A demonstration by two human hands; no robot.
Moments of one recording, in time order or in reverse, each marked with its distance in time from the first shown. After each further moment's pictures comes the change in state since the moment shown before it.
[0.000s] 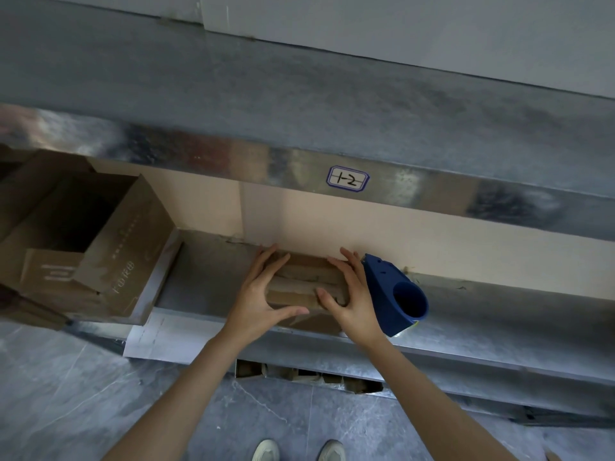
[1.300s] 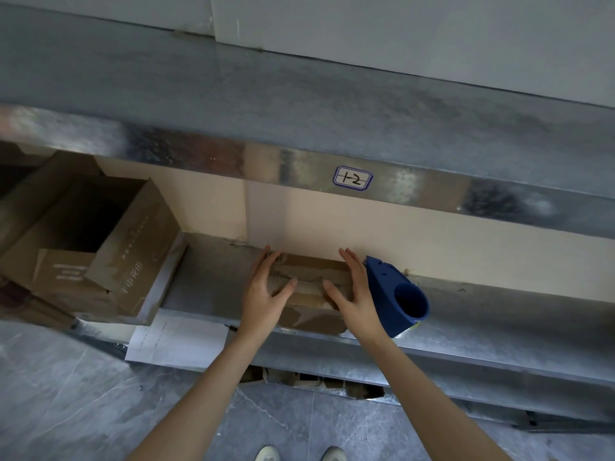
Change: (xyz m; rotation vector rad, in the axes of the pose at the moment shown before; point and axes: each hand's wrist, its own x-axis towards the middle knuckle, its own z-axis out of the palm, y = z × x) left_hand 0.002 0.013 0.013 -0.192 0.200 -0.187; right_hand -0.002 -0.015 -0.003 0.139 -0.030 0.158
